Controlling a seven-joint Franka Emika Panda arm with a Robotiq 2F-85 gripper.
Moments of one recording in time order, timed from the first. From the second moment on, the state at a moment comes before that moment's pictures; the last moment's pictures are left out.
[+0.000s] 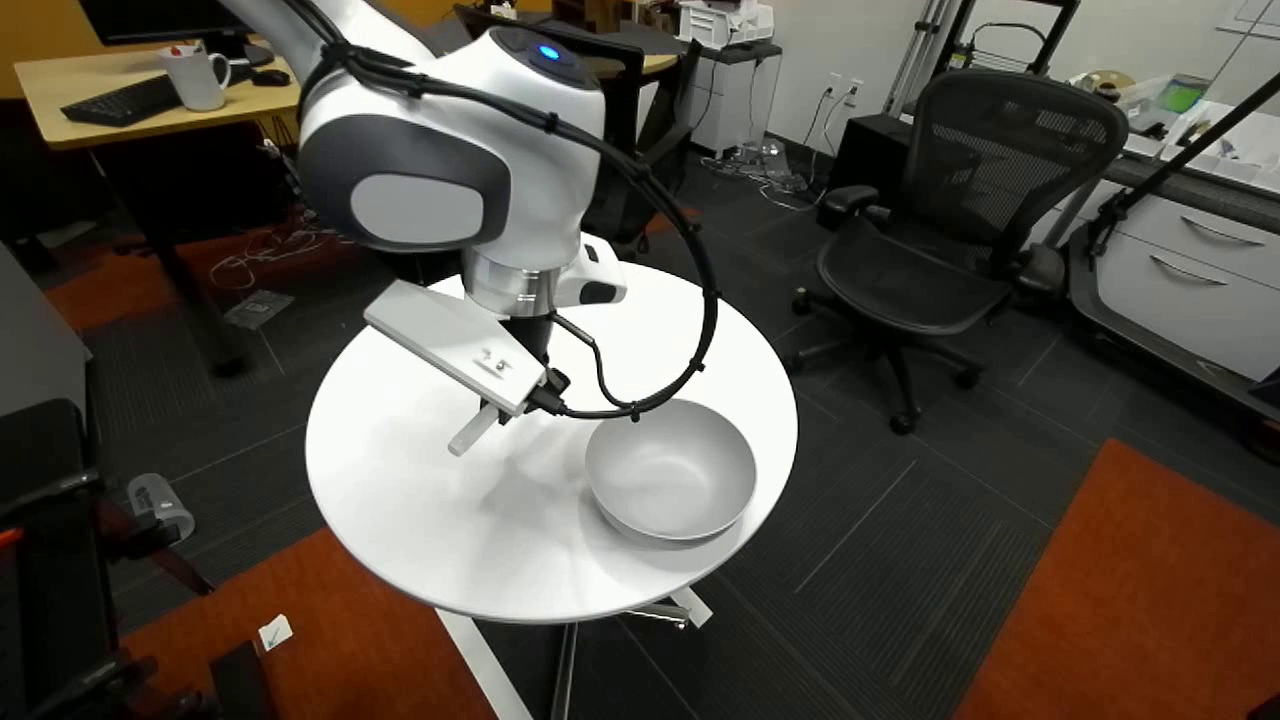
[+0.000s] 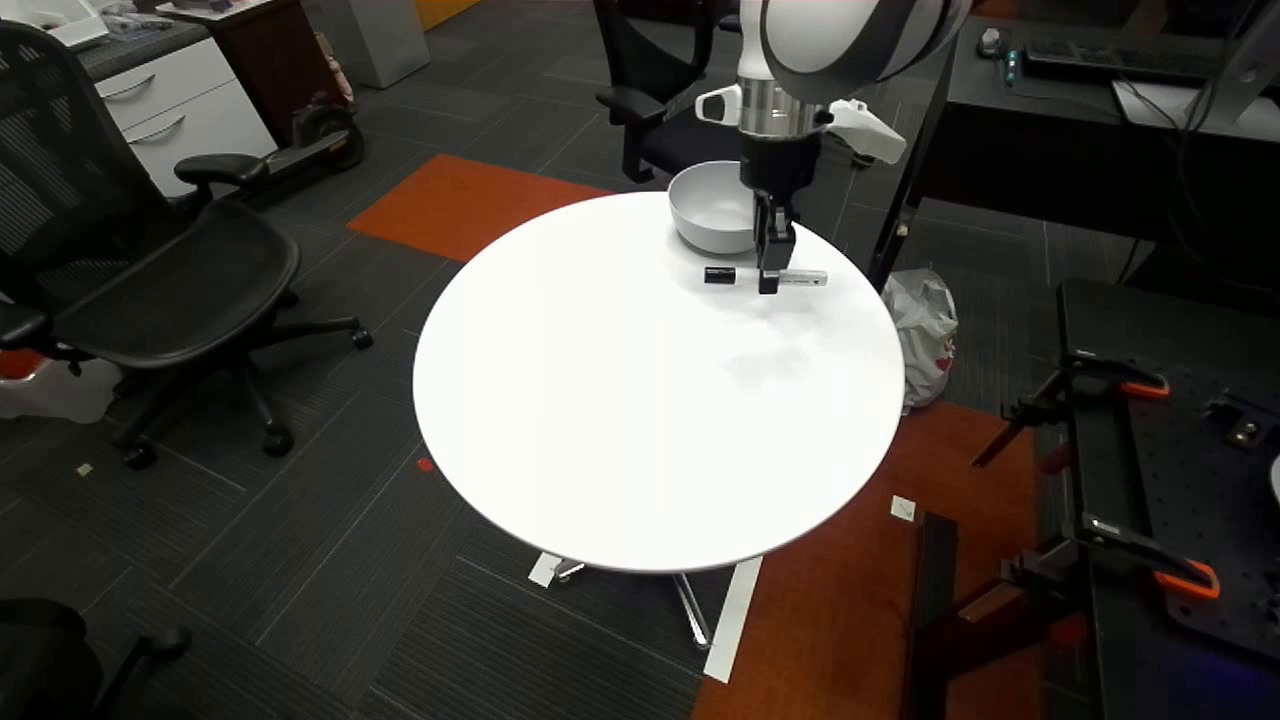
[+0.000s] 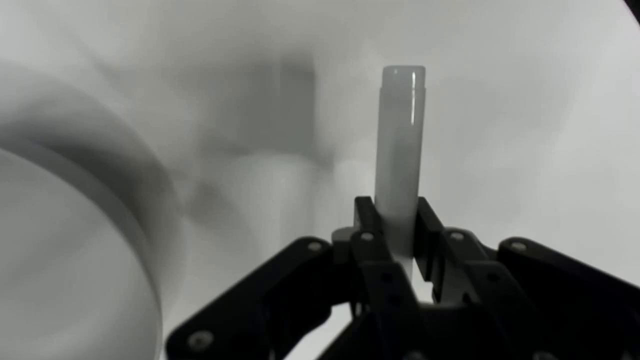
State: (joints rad) arm -0.21 0.47 0.00 -2.08 0.22 2.40 -0.76
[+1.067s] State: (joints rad) arm -0.23 0.50 0.03 -2.03 0.15 2.40 -0.75
